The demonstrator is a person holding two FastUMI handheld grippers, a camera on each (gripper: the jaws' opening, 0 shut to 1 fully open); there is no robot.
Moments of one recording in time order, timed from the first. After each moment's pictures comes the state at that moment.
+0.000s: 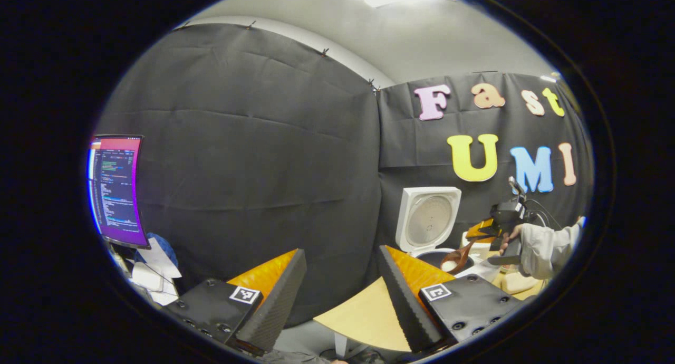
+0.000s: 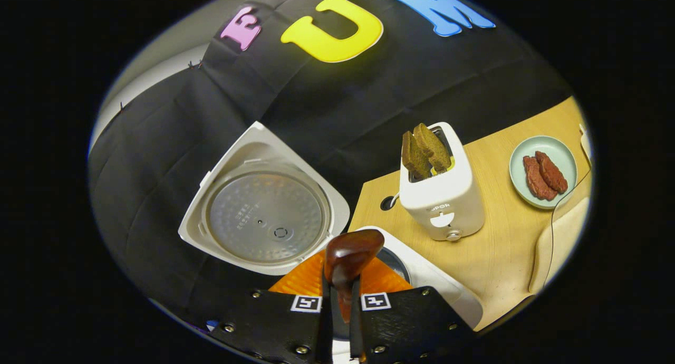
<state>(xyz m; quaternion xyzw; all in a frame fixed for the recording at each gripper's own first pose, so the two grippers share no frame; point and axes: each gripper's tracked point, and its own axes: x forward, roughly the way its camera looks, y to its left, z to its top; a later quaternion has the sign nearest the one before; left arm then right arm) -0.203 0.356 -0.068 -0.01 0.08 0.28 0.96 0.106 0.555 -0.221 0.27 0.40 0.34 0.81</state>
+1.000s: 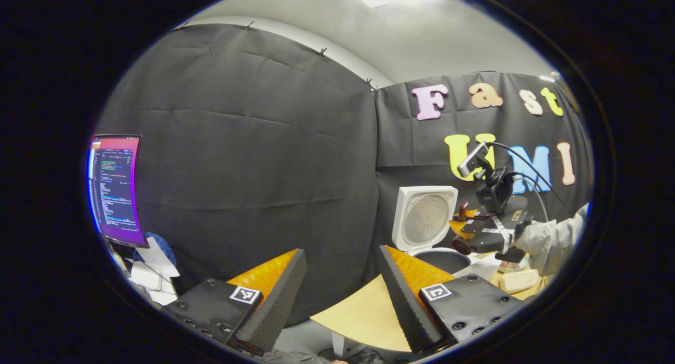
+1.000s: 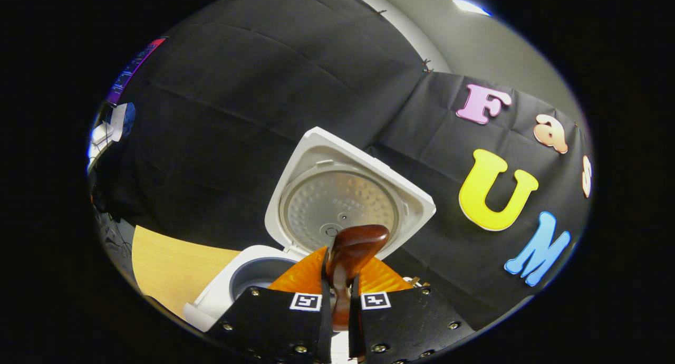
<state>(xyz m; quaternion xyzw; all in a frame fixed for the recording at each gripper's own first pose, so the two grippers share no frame) -0.203 0.346 -0.069 -0.01 0.08 0.27 0.96 0.055 0.578 -0.134 -0.21 0.01 0.47 0.86</state>
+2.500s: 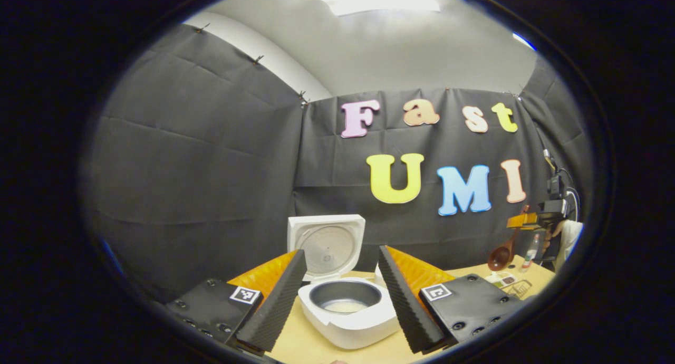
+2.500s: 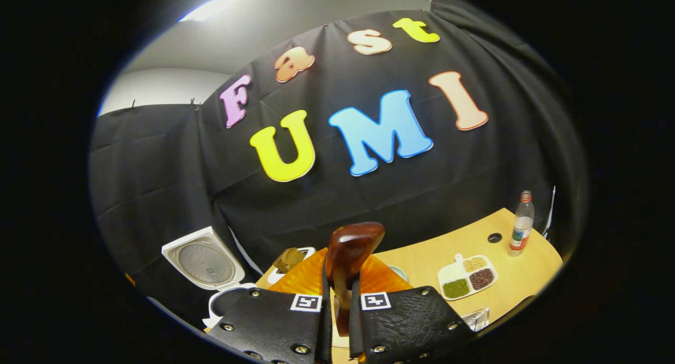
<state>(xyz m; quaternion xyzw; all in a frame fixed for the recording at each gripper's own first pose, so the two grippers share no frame) -0.053 0.177 -0.013 -0.03 0.03 0.08 1.00 0.171 0.132 -0.120 0.20 0.19 0.15 0.95</state>
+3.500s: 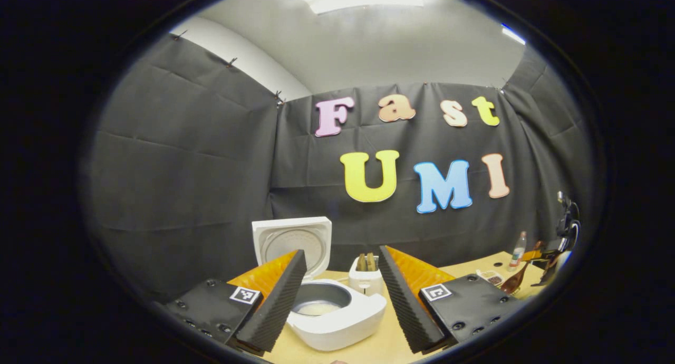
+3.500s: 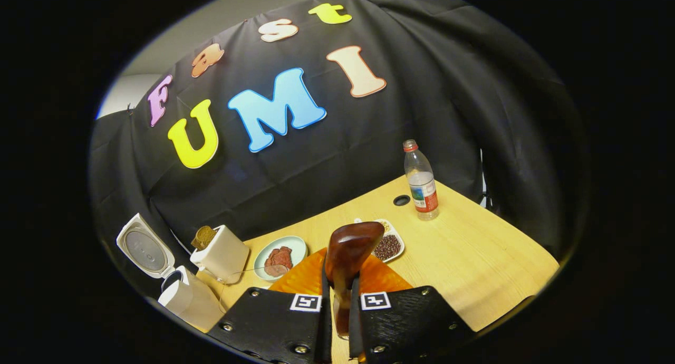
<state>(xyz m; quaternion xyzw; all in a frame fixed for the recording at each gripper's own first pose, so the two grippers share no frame) -0.030 0.114 0.000 -0.01 0.04 0.05 1.00 0.123 -0.017 -0.262 0.21 0.30 0.01 0.93</state>
